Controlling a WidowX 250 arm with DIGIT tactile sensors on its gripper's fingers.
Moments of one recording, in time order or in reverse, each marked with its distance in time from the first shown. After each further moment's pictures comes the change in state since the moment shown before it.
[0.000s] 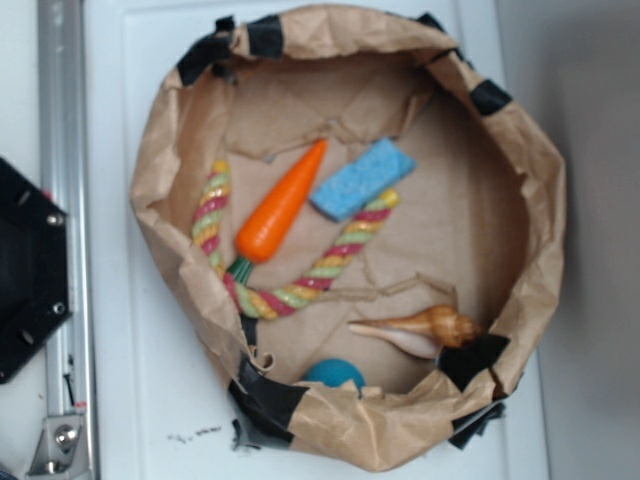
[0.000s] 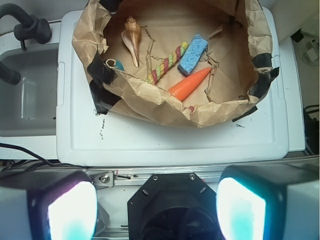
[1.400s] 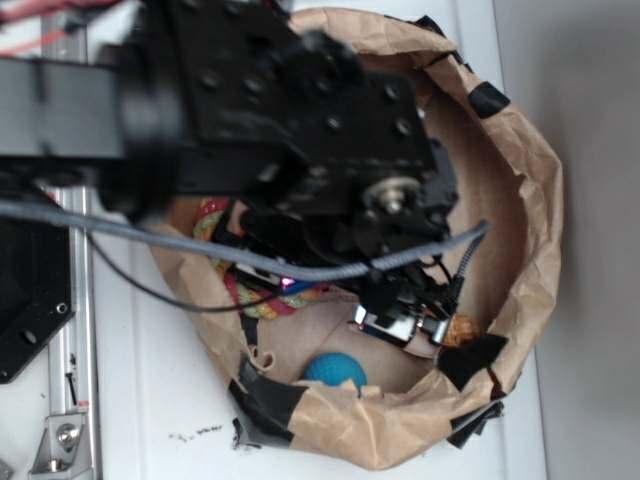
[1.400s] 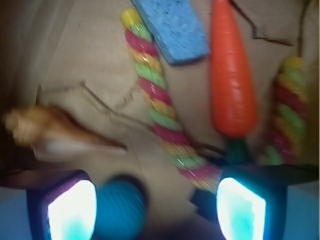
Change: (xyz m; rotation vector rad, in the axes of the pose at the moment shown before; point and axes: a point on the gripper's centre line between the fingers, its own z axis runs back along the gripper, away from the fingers) arm 0.118 -0.012 -0.177 -0.093 0.265 1.094
